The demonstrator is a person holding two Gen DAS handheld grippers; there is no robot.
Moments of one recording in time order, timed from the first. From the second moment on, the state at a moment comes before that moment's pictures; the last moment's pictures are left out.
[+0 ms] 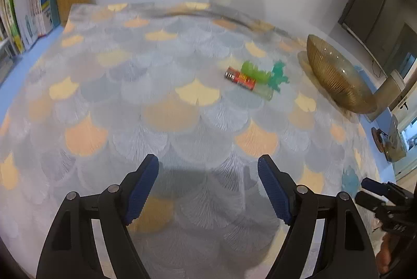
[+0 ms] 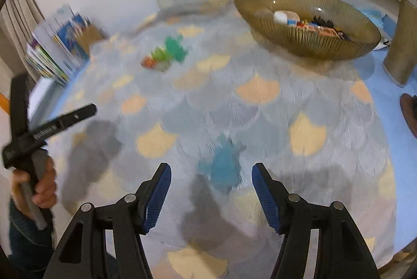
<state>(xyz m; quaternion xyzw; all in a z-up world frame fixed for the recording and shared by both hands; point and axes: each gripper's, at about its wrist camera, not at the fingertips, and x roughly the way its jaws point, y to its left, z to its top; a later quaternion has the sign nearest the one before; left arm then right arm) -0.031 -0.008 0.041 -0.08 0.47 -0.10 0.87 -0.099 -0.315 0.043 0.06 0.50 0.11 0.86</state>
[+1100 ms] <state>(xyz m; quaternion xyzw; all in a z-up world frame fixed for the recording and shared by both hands) 0.054 -0.055 0.025 0.02 0.48 -0.08 0.88 -0.048 -0.307 0.050 0.00 0.46 0.07 0.89</state>
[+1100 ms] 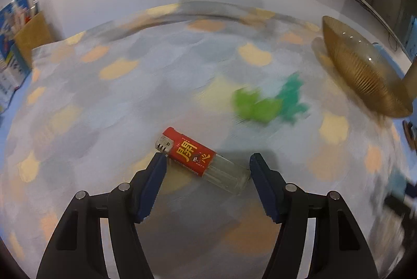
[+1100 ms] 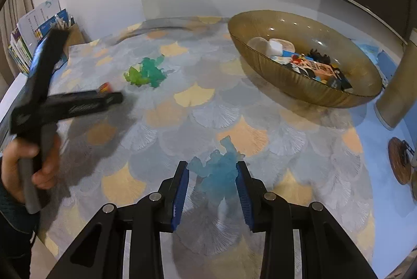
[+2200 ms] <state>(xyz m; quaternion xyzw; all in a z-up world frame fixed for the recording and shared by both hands) 0.023 -0.077 0.024 0.04 0.46 -0.20 0.86 -0.057 -0.323 0.026 0.03 0.48 0.07 0.88</state>
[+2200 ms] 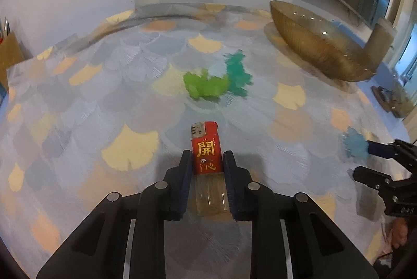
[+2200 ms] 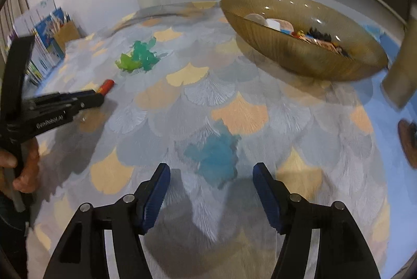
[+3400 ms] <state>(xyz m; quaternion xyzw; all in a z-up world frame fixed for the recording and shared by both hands) 0.097 -0.268 0.115 0.04 0.39 -0.34 0.86 0.045 -0.486 0.121 0.15 0.41 -0.06 0.90</state>
